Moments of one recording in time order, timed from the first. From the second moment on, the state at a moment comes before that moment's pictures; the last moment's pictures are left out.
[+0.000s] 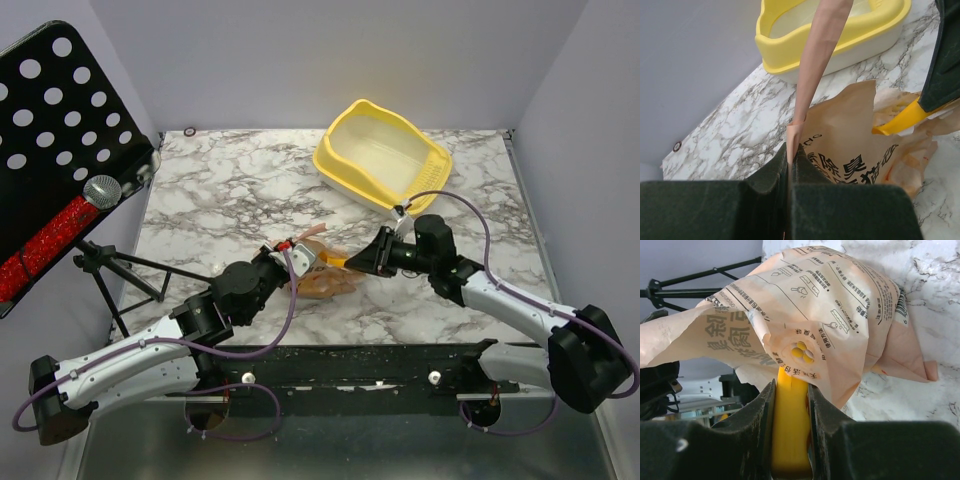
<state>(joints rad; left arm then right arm) -1.04 0.71 0.59 0.01 -0.49 0.42 0.59 1.20 0.62 0.15 -0.51 0.93</state>
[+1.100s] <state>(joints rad) -1.04 0.53 0.47 0.04 -0.34 0.51 0.52 0.65 0.11 0.55 -0.50 1.31</state>
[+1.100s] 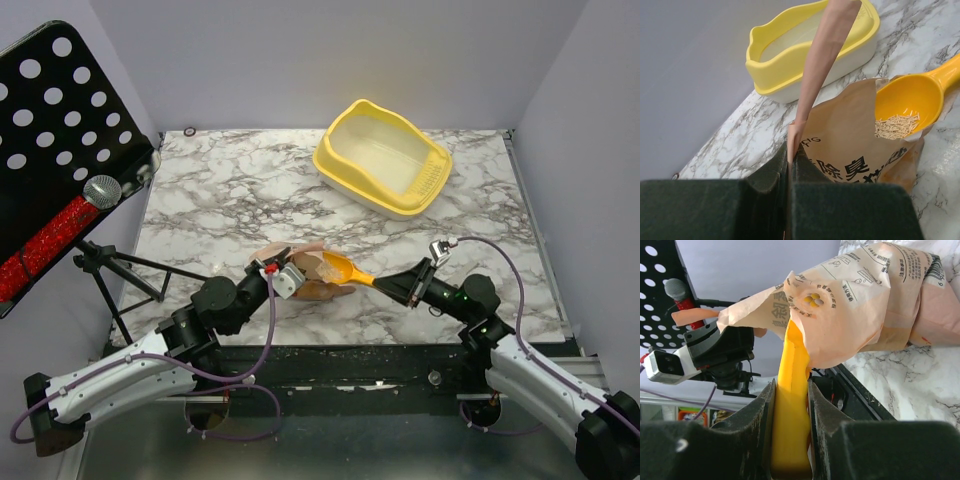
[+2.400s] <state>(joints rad) -1.05 0.48 0.45 0.09 -0.55 0.48 0.52 0.25 0.33 -0.02 -0.32 1.31</state>
